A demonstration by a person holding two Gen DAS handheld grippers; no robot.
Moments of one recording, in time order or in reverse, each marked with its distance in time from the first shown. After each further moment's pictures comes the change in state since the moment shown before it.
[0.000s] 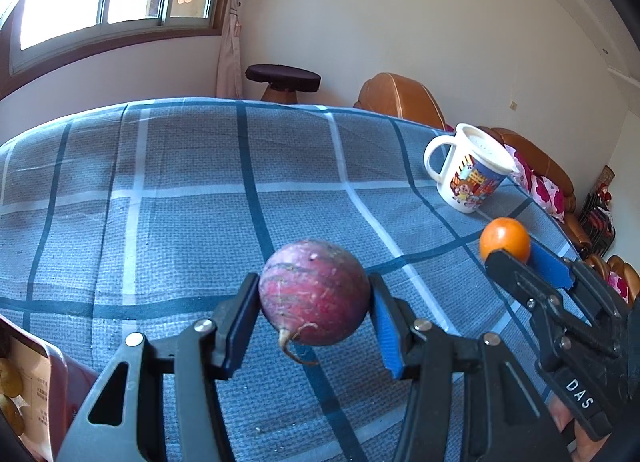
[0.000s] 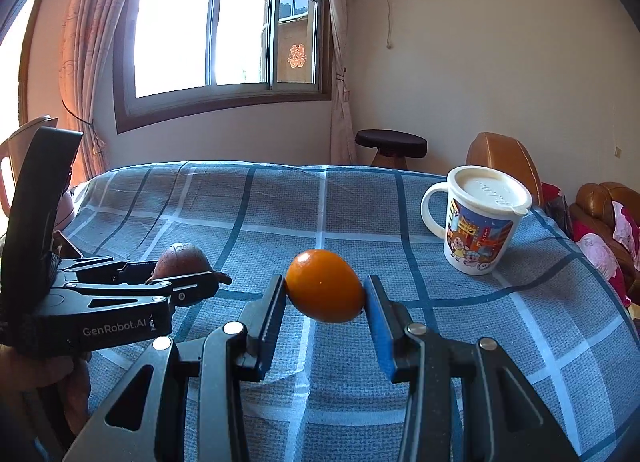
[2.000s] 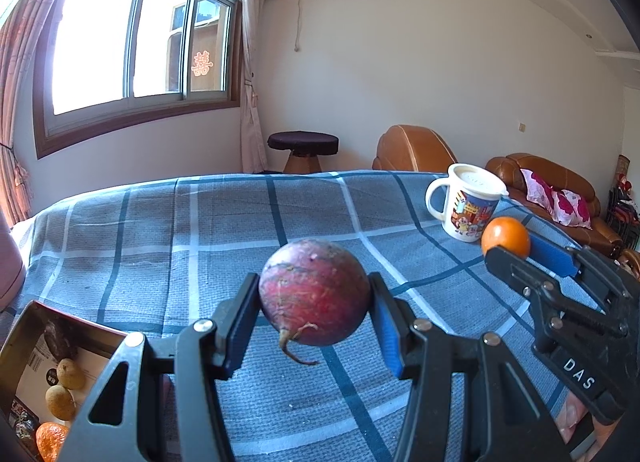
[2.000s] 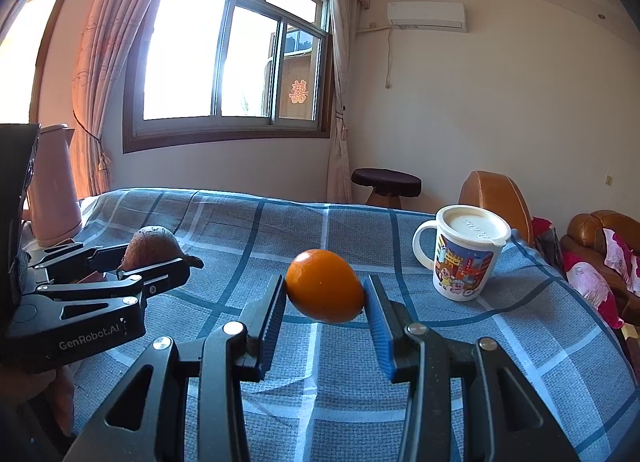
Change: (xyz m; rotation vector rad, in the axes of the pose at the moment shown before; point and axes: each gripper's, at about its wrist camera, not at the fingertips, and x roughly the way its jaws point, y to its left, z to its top) left arm -0.064 -0.014 -0.022 0.102 -0.255 0.135; right arm -0.035 0.014 -0.006 -0.047 -0.147 -0.028
